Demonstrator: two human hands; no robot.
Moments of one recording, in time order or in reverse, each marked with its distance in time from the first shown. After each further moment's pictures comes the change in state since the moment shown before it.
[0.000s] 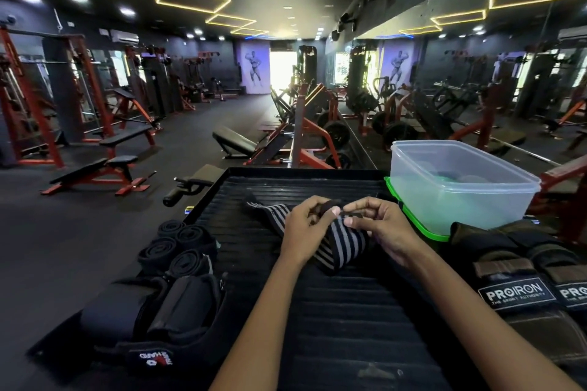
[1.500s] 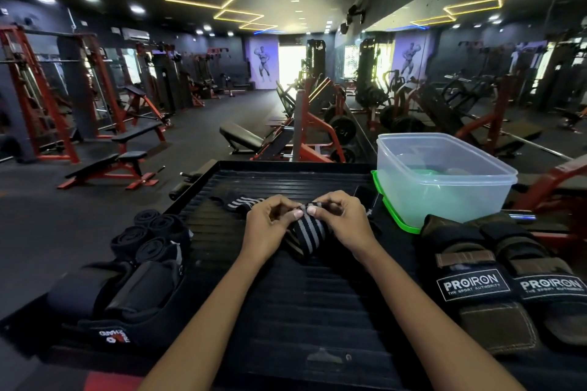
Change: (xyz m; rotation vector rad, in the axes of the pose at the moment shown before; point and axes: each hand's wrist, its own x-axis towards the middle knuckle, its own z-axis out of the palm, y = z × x) left_hand -0.013 0.000 0.002 0.005 0.098 0.006; right_hand 0.008 0.022 0.000 -0.301 0.091 -0.249
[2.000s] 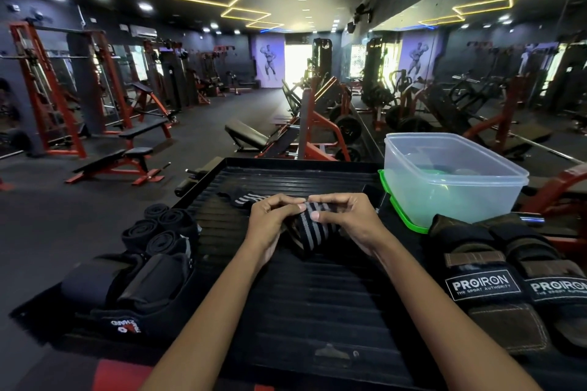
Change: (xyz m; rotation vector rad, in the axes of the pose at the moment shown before) left_hand -0.001 0.009 -0.005 -0.477 0.010 -0.271; right_hand -0.003 -0.014 -0.007 0.296 -0.246 0.096
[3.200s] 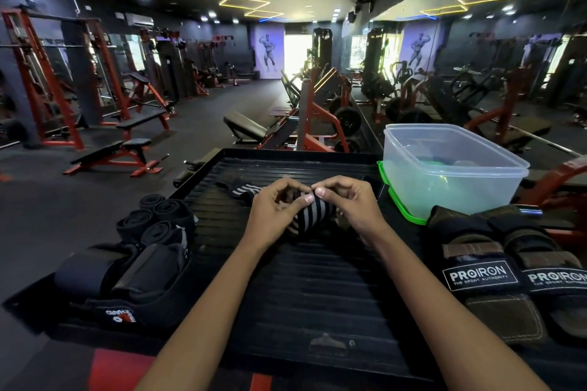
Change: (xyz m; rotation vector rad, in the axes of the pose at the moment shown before) left_hand -0.003 -0.001 0.001 0.508 -0.078 0.364; right_hand -0.002 -0.004 0.002 -0.084 0.071 -0.155
